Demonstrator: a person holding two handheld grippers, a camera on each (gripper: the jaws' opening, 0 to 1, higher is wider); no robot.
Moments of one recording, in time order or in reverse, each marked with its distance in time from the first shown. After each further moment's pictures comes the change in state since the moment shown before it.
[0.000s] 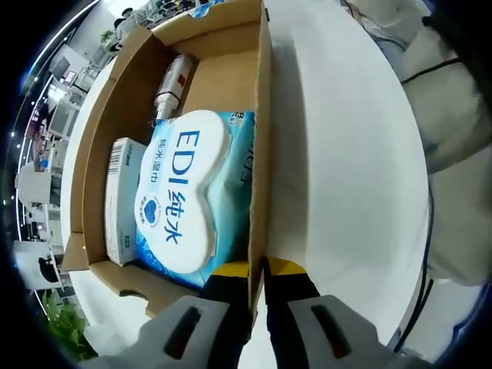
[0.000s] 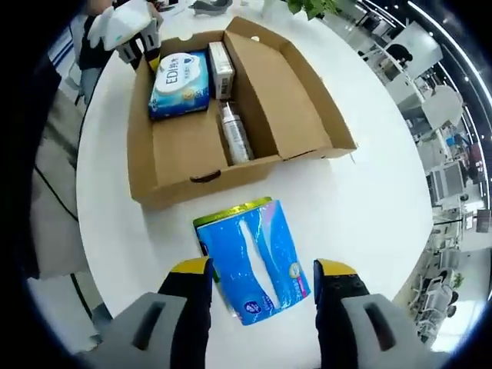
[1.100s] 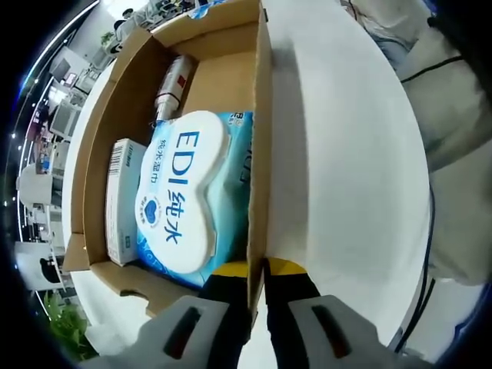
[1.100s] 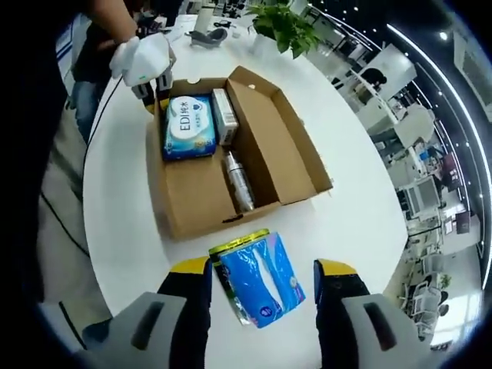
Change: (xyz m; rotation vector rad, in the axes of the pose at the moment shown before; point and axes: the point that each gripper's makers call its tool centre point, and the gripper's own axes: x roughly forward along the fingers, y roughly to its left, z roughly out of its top) left arm 0.000 0.000 0.000 0.003 -0.002 0.011; right arm -0.054 0.027 0.039 0.014 -0.152 -0.133
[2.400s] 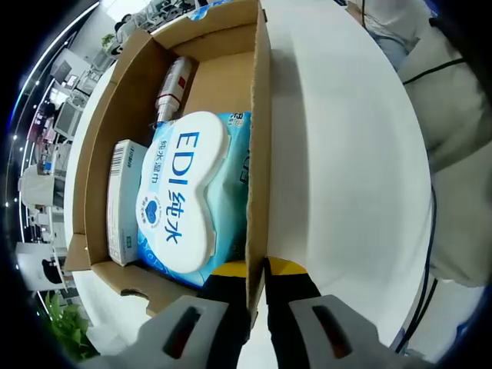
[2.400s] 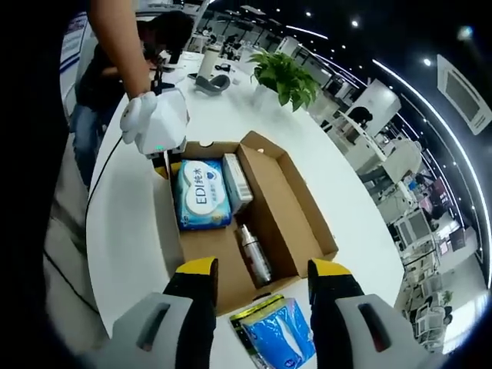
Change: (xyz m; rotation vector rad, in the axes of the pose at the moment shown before) left arm 0.001 0.000 0.000 0.006 -0.005 0.015; right arm -0.001 0.034 0.090 0.027 -0.251 -0.068
